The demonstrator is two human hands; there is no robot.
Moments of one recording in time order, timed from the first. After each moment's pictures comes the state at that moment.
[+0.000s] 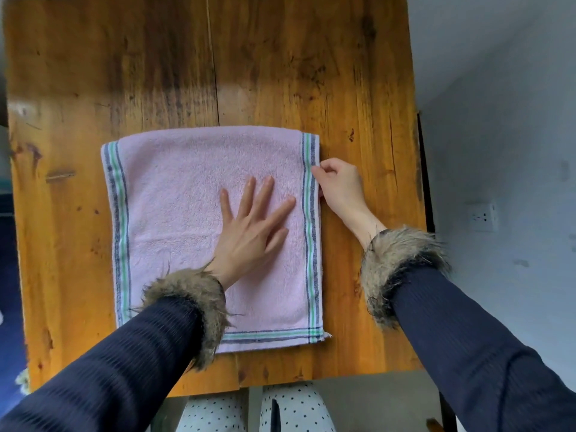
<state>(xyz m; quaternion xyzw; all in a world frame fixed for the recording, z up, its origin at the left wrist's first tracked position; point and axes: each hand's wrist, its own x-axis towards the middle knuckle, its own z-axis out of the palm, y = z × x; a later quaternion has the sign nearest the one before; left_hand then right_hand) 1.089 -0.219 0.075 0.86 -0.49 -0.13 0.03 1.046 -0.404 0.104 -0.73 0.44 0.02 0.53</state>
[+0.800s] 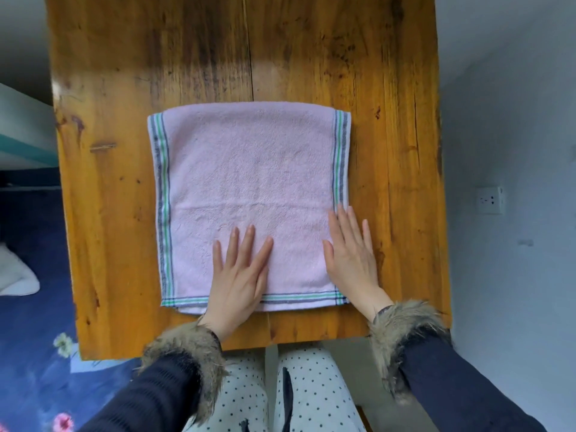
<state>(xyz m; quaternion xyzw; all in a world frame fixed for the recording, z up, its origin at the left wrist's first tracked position) 1.019 -0.086 0.094 0.88 -0.41 -0.23 0.04 0.920 -0.288 0.089 -0.95 0.24 0.11 0.18</state>
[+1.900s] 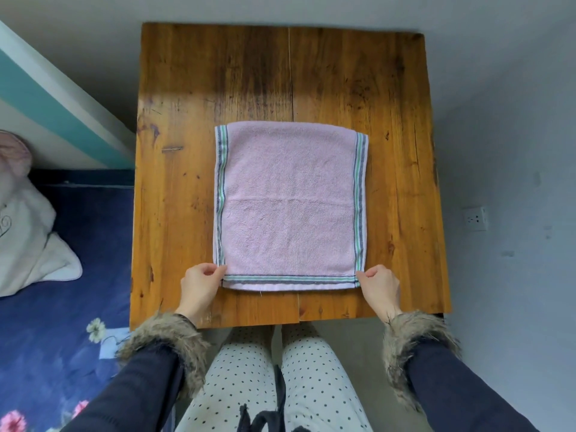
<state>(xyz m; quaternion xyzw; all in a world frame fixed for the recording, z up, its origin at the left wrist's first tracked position) 1.055 0.019 0.150 0.86 0.12 -0.37 0.34 0.880 -0.239 0.147 -0.73 0.57 0.16 0.33</state>
